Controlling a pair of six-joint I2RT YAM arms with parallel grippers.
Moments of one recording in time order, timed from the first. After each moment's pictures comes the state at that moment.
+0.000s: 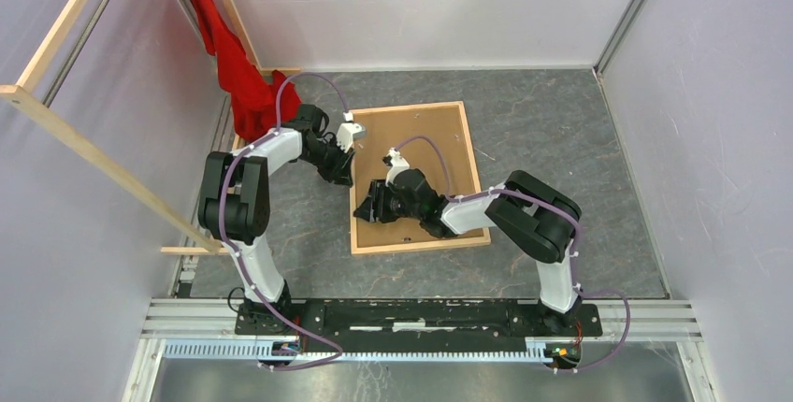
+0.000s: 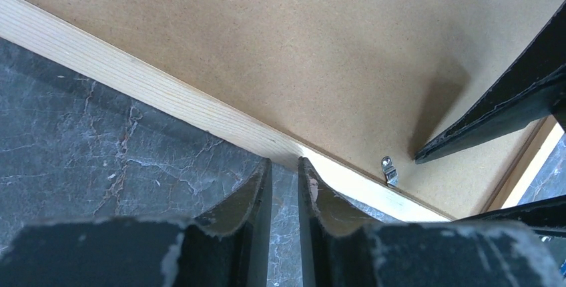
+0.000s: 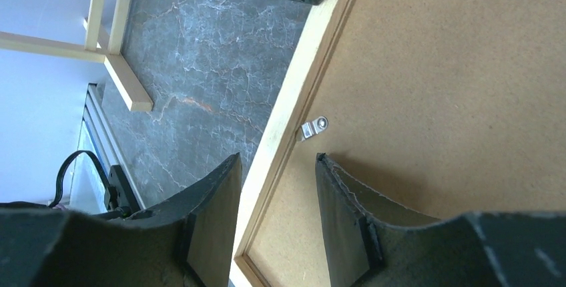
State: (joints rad) left arm -0.16 1.86 1.20 -0.61 0.61 0.61; right arm 0.93 1.96 0.92 0.59 -0.13 0.78
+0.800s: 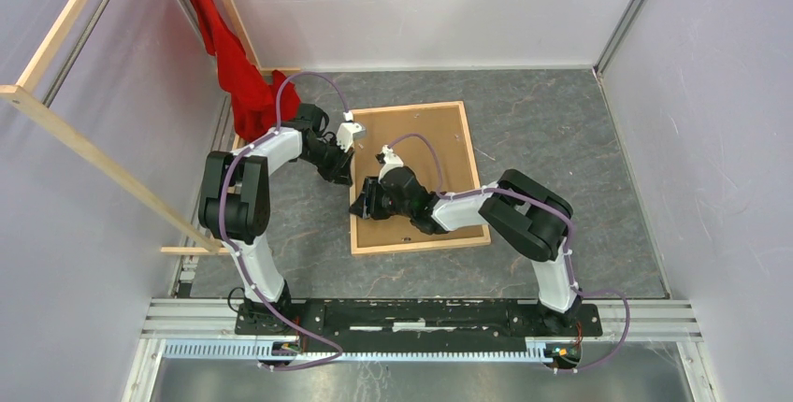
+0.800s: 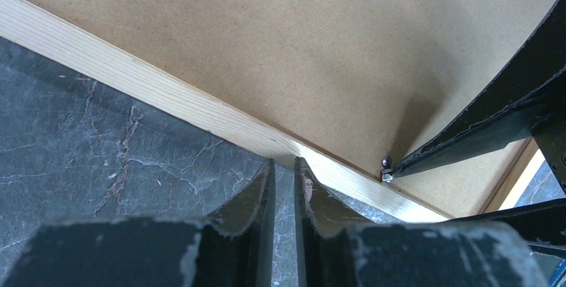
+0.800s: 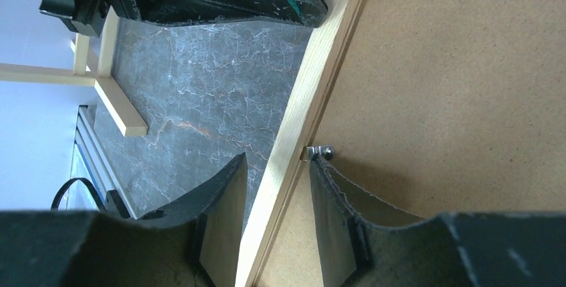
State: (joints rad) left arm -0.16 1.87 1.21 -0.62 0.60 0.61; right arm 0.95 2.01 1.02 0.51 -0.07 0.81
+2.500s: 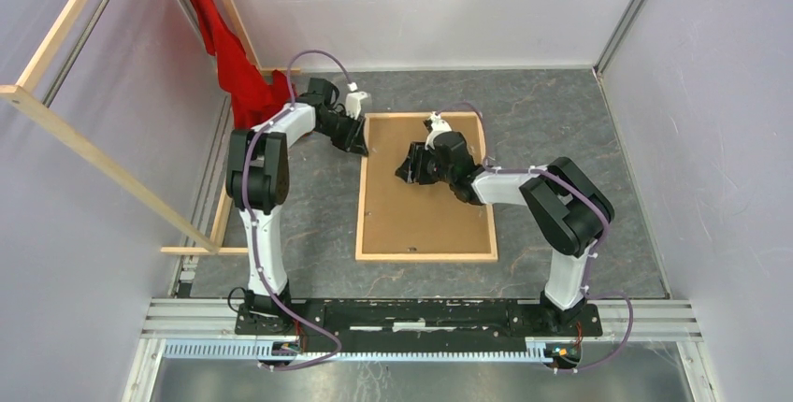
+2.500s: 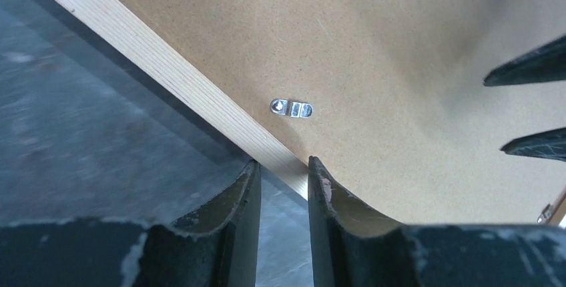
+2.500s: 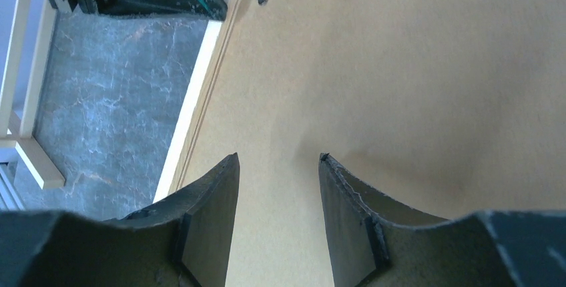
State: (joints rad) left arm -0.15 2.19 1.63 -0.60 0.67 0.39; right arm 0.64 1.88 0.97 0.40 -0.15 0.57
